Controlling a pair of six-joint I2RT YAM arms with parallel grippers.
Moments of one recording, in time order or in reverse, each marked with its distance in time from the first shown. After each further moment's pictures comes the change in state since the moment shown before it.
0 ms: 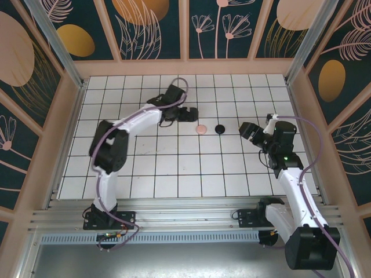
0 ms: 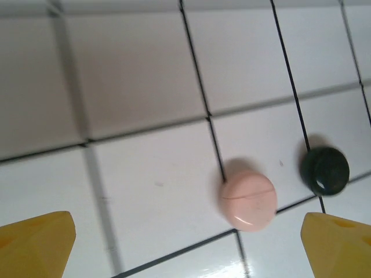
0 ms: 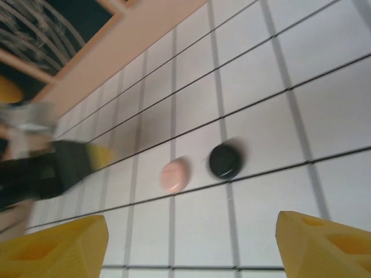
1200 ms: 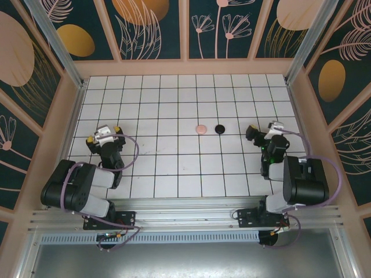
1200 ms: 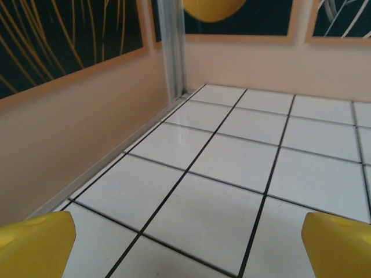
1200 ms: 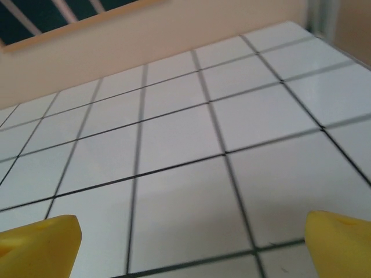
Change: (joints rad) left arm 0.377 -0.512 -1.407 1.662 -0.692 0.403; right arm -0.077 0.618 -0.350 1.211 0.261 -0.330
